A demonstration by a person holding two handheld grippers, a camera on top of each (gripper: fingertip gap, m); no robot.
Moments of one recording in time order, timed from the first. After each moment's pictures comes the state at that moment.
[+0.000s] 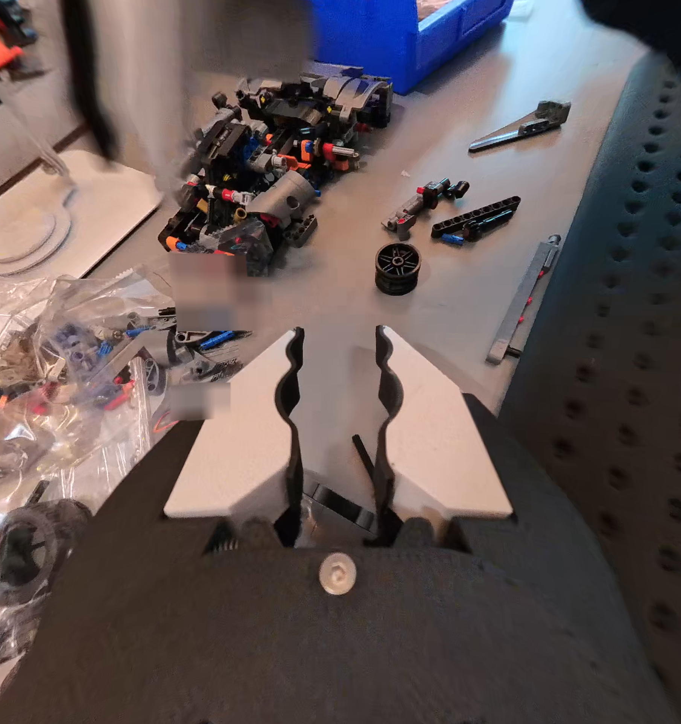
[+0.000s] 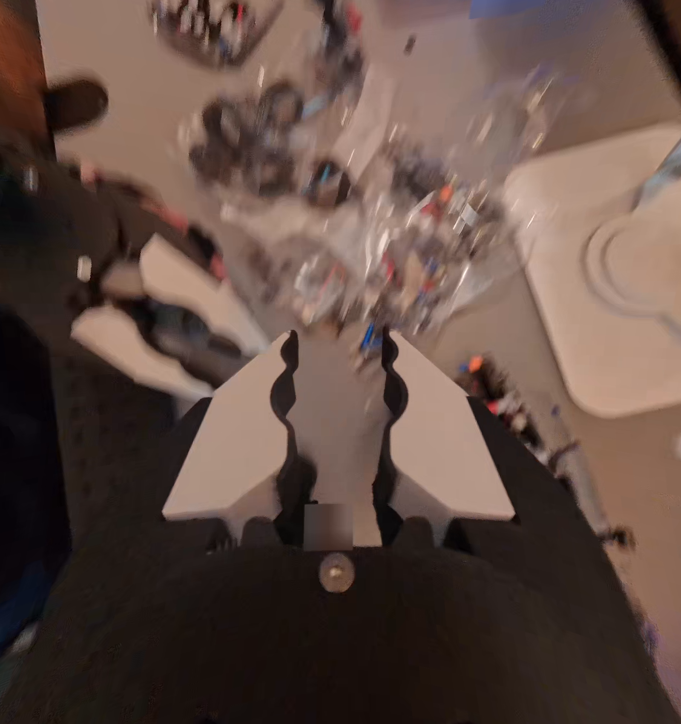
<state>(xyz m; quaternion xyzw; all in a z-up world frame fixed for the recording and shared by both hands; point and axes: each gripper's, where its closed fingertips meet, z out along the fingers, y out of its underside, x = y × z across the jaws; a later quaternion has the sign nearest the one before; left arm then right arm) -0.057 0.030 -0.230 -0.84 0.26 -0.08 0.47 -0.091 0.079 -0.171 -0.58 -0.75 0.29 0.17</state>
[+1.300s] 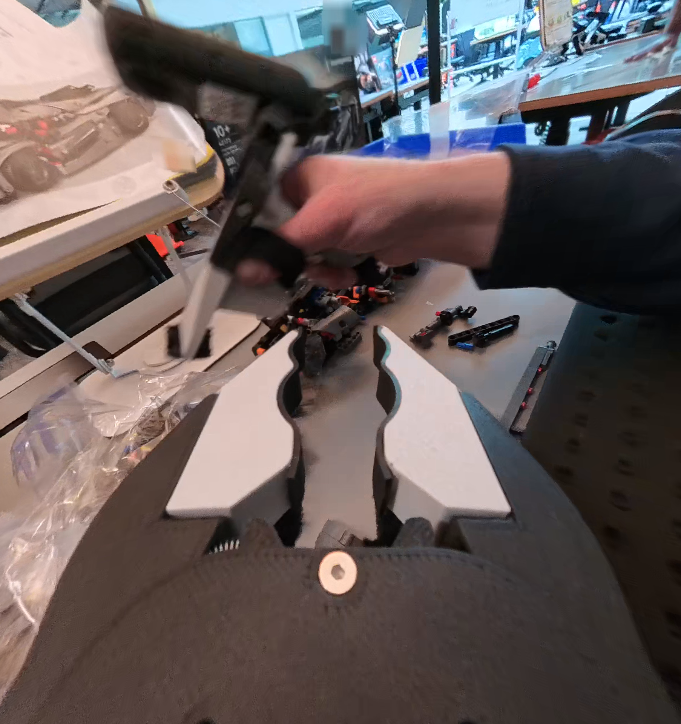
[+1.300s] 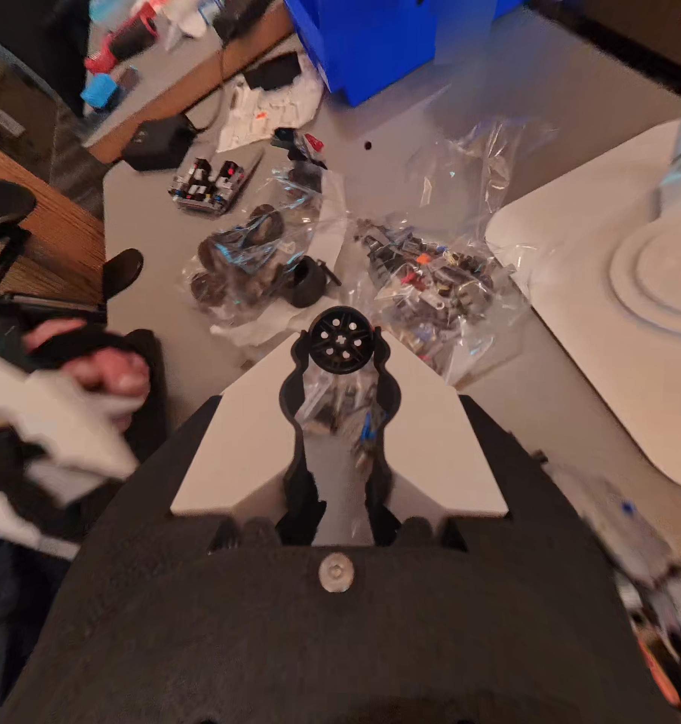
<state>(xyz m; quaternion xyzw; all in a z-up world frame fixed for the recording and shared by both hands) -0.061 0.020 -0.153 -0.73 0.23 -0.03 0.64 -0.171 0.097 -0.185 -0.64 -0.62 0.42 0.16</state>
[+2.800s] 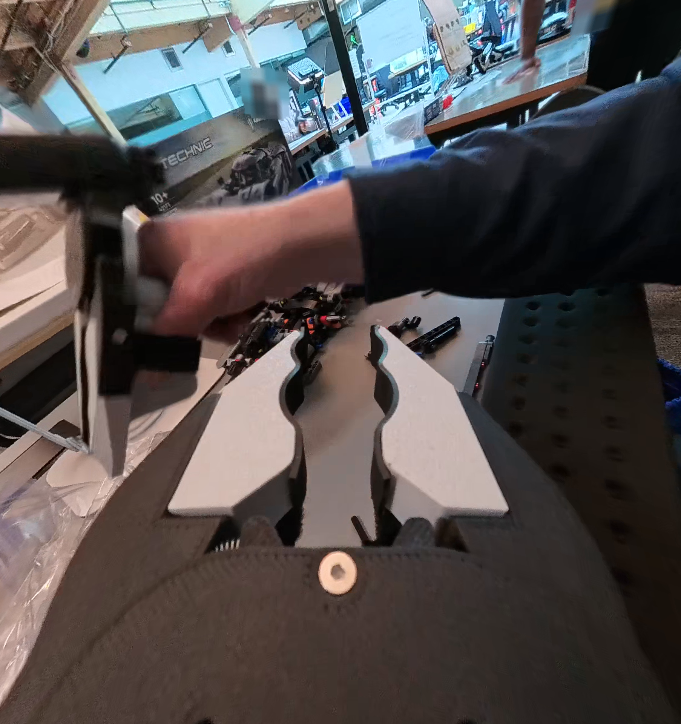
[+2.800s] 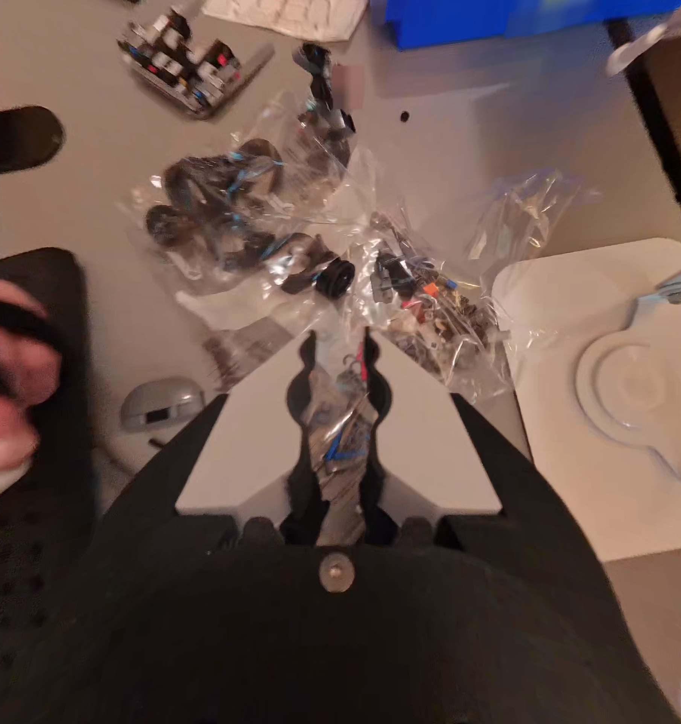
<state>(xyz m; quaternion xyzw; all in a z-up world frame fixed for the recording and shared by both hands) -0.022 0.002 -0.146 -0.68 0.32 -0.05 0.65 -0.196 0.078 -0.192 -0.55 -0.76 0.29 0.20</state>
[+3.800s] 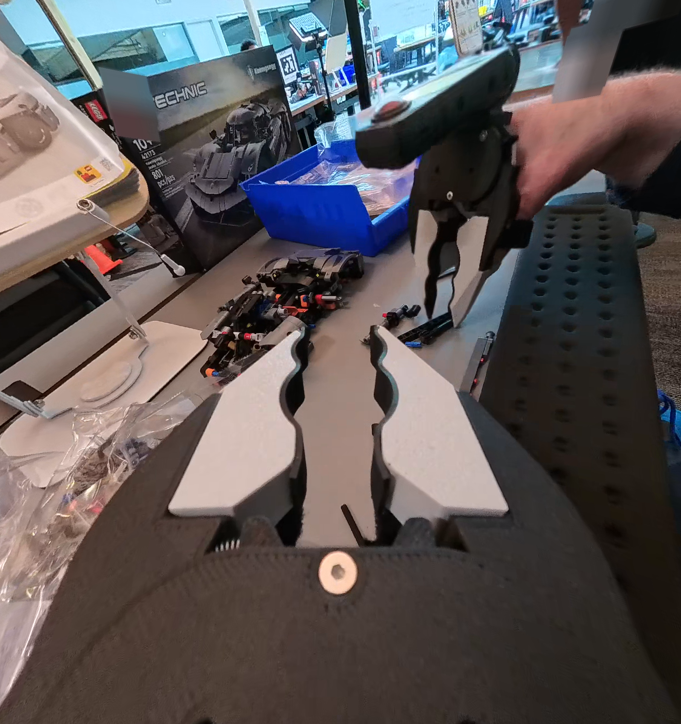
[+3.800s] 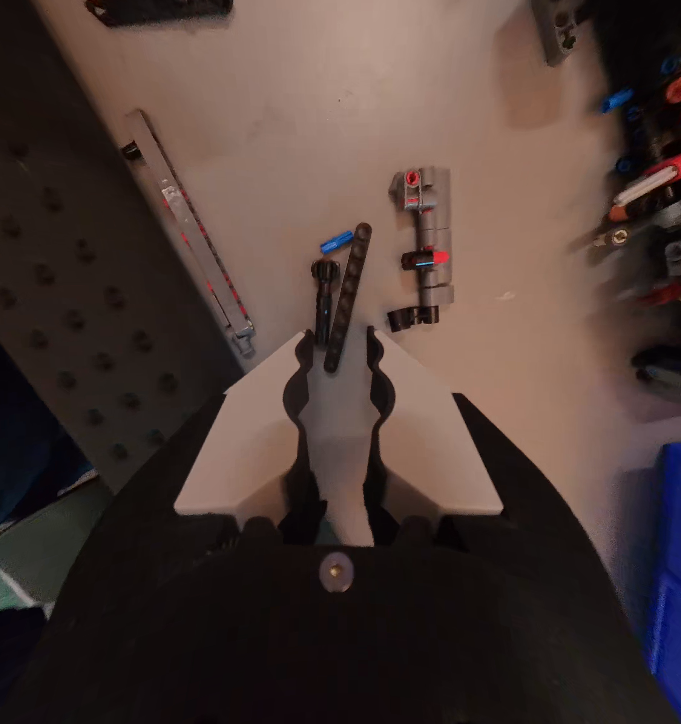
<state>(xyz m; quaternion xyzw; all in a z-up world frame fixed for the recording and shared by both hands) -0.030 0.011 -0.158 -0.72 0.29 -0.08 0.63 0.097 0.075 -0.279 -0.67 -0.72 0.13 0.10</state>
